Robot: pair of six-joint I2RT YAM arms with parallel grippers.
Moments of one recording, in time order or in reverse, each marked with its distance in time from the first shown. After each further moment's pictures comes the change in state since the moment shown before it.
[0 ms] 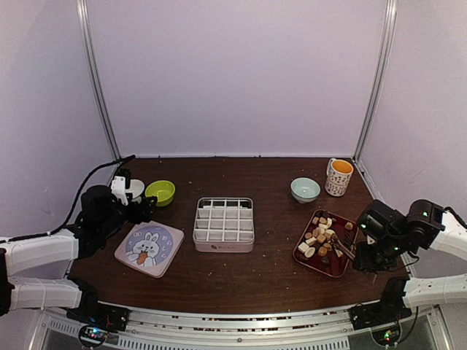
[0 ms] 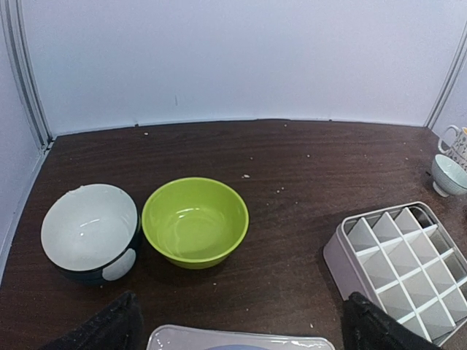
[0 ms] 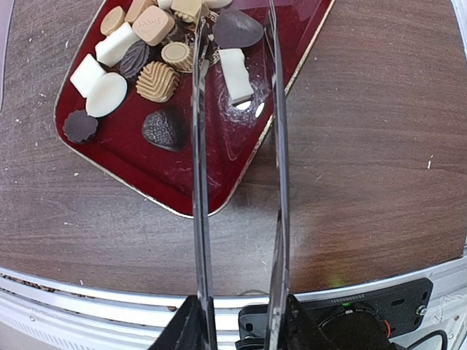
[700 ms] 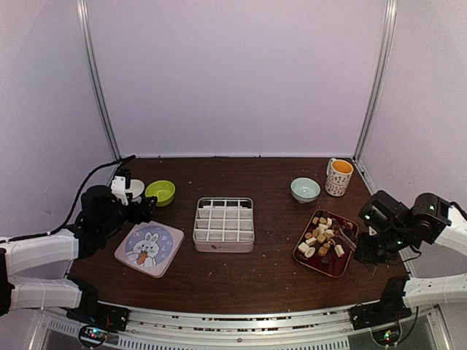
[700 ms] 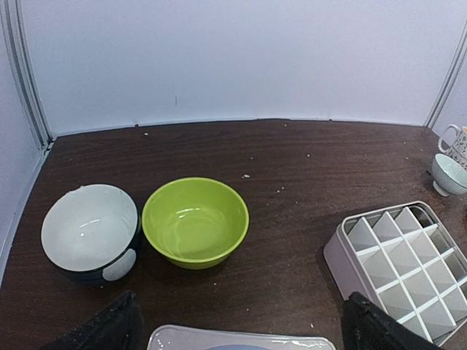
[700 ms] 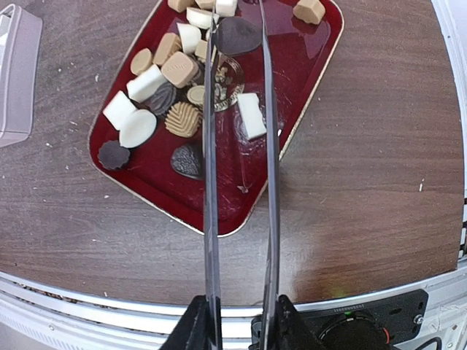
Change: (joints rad) left arm 0.000 0.000 0.000 0.000 0.000 0.004; right arm -0.003 0.006 0.075 0.002 0.048 -0.005
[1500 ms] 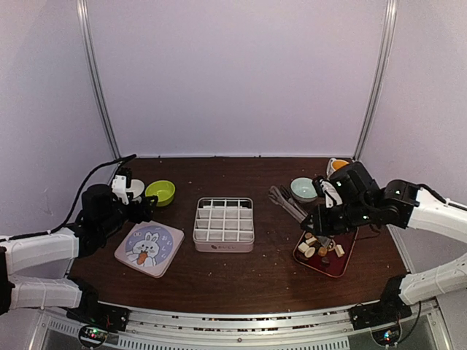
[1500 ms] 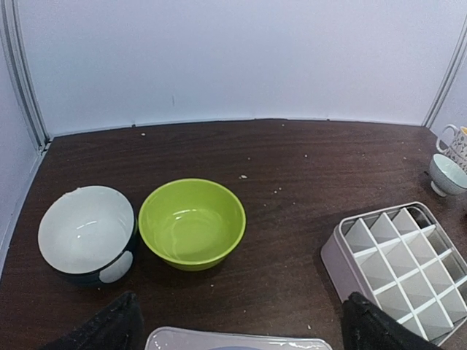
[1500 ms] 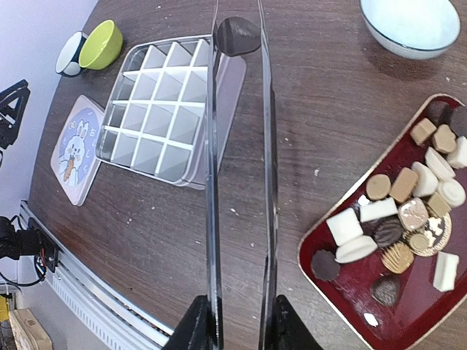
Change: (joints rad) left arm 0.000 0.010 0.013 -0.006 0.009 -0.002; right arm -0.002 0.272 0.096 0.599 -0.204 -0.232
